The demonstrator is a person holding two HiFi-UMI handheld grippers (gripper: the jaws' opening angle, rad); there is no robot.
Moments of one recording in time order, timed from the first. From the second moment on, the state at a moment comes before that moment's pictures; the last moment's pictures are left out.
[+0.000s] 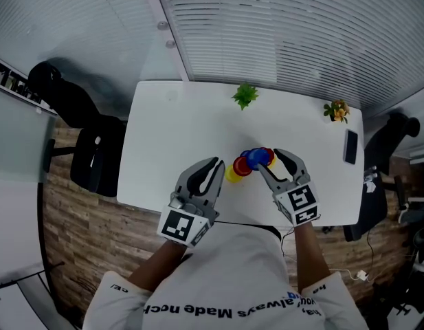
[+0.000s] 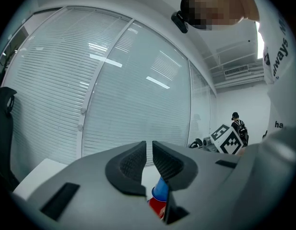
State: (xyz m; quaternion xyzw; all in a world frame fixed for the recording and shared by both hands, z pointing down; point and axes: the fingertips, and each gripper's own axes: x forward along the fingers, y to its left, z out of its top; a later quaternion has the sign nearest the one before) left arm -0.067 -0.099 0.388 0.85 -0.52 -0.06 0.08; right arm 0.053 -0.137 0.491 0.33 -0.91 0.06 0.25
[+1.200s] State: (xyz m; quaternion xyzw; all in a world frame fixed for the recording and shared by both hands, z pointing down) left arm -0.027 -0.093 0.347 0.88 -0.47 -0.06 0.04; right arm 0.111 -0.091 0.380 0.44 -0.89 0.02 0.13
